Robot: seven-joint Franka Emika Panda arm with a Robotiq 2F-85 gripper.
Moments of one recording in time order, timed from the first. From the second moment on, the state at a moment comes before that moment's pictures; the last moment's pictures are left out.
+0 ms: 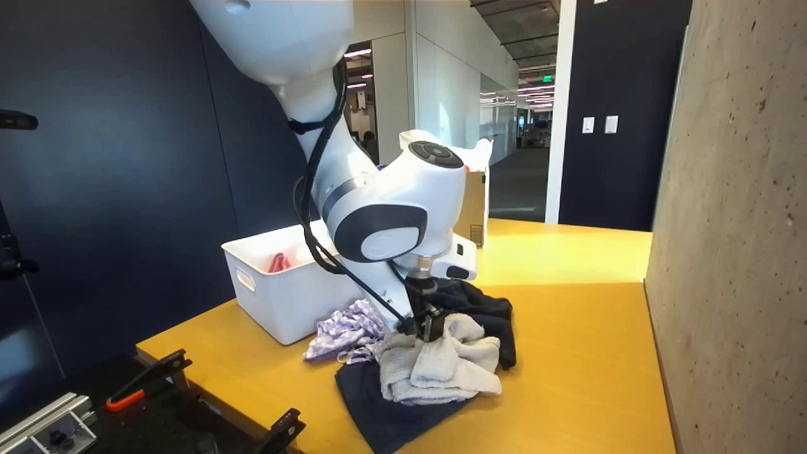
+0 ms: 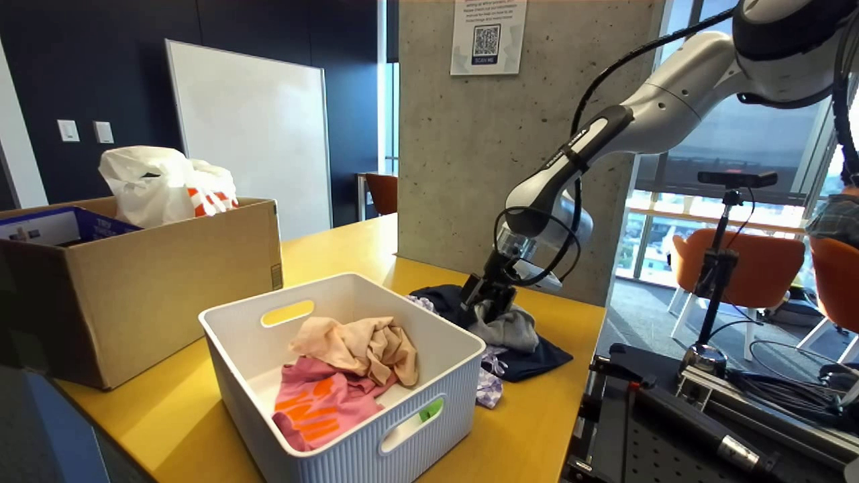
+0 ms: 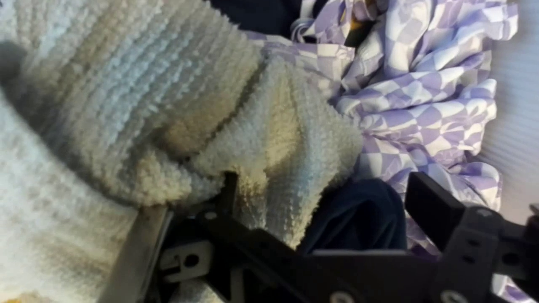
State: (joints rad) arm -0.86 0.78 0.58 -2.02 0.10 2.81 -0.19
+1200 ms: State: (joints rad) arm -0.19 0.90 0.03 -1.53 0.21 2.34 0.08
